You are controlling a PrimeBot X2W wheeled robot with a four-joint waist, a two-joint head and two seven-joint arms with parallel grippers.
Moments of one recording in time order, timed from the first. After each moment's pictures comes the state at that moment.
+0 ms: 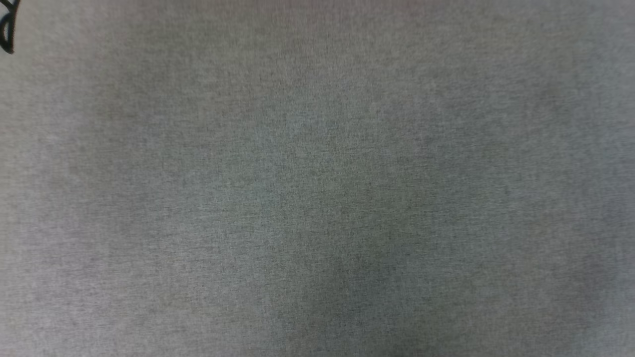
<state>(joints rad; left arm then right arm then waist) -1.67 0.43 -0.50 0.83 -0.64 0.01 -0.15 -1.60 -0.37 0.31 0.68 0.51 0.13 0.18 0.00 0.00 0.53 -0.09</state>
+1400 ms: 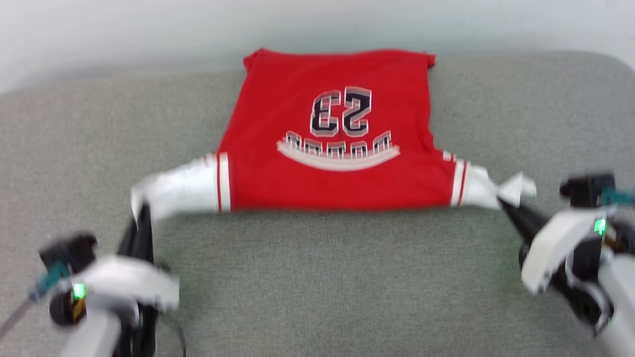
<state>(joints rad) -0.27 0.40 -0.28 0.33 -0.85 0.09 -0.26 -0.47 -0.51 0.49 0.43 0.76 0.13 0.09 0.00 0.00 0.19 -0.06</state>
